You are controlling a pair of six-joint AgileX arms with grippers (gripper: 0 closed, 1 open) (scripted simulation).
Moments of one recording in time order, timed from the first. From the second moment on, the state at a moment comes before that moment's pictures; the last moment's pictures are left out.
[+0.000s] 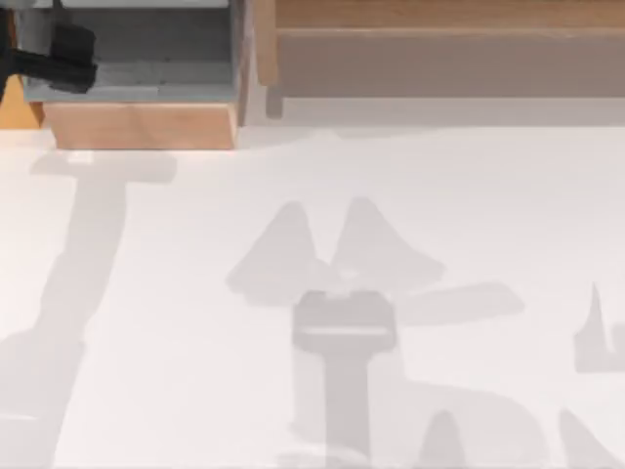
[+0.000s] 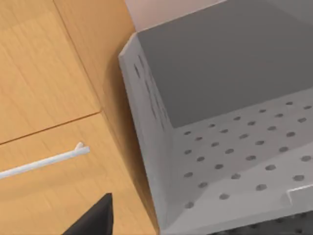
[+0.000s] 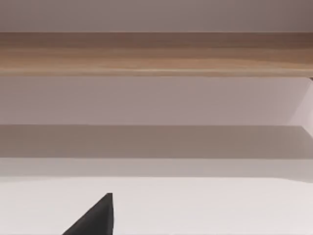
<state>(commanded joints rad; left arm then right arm) -0.12 1.41 0.71 0.70 -0.17 0.37 0.00 0.00 0.00 0.00 0.00 0.00</state>
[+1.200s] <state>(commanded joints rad) 0.42 2.28 1.10 1.17 0.47 1.58 0.00 0.00 0.00 0.00 0.00 0.00</state>
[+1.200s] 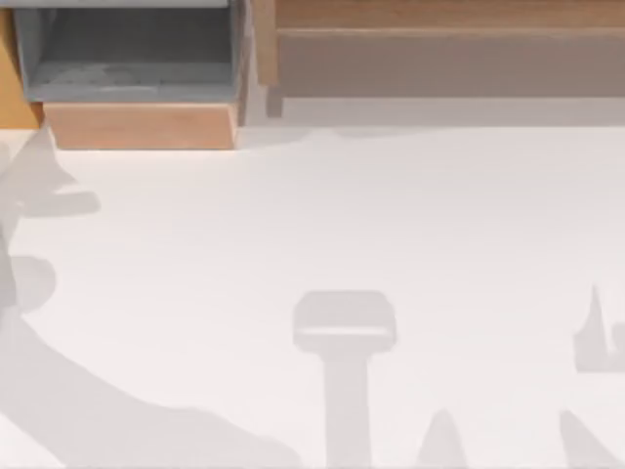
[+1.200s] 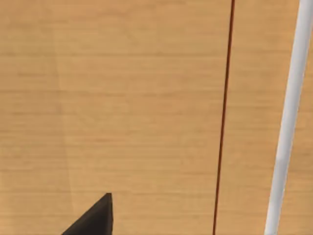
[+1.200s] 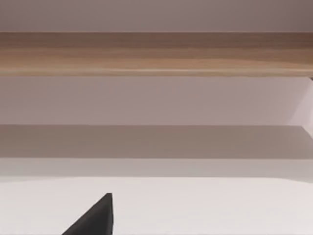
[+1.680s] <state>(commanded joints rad) 0.40 2.31 1.17 1.14 0.45 1.58 0.00 0.00 0.00 0.00 0.00 0.00</state>
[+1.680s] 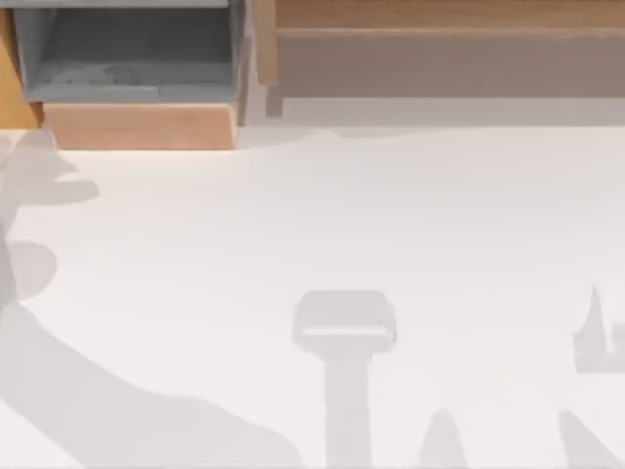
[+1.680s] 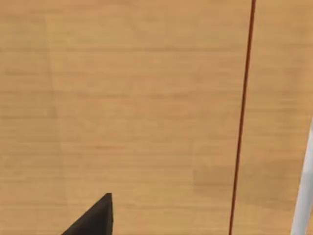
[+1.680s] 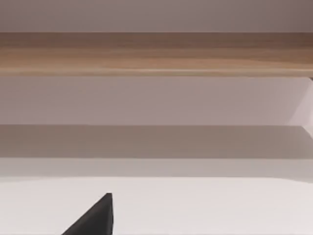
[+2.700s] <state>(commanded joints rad) 0.39 2.33 1.21 1.11 0.44 1.58 0.00 0.00 0.00 0.00 0.00 0.00</state>
